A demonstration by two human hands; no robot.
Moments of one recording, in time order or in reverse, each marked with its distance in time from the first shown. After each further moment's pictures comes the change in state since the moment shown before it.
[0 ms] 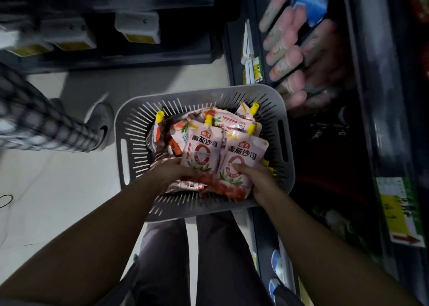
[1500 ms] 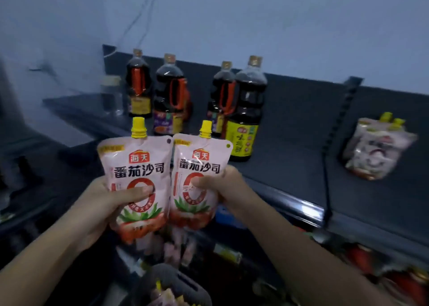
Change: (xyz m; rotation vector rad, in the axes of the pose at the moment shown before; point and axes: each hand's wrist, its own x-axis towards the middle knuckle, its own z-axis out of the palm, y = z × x) left_hand -0.407 0.241 0.062 0.340 -0.646 1.157; right_hand -0.434 -0.179 -0.009 0.213 0.153 -1.135
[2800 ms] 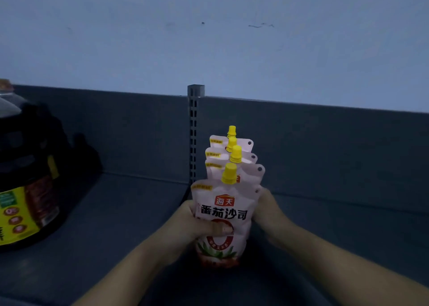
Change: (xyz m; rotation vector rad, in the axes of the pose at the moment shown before) left_hand 0.157 -0.067 0.478 0.057 -0.725 -0.162; right_hand -0.100 -0.070 -0.422 -0.333 0.527 -0.123
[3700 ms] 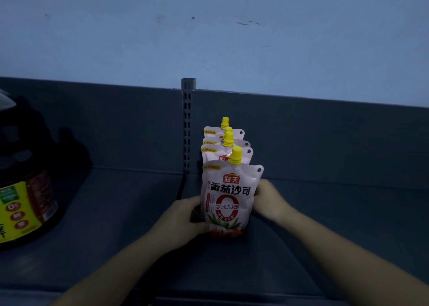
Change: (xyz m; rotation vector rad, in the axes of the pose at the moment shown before) left_hand -0.011 -0.023 -0.032 0.701 -0.036 0.162; right_hand -0.009 0.012 -0.006 -0.505 0.133 0.086
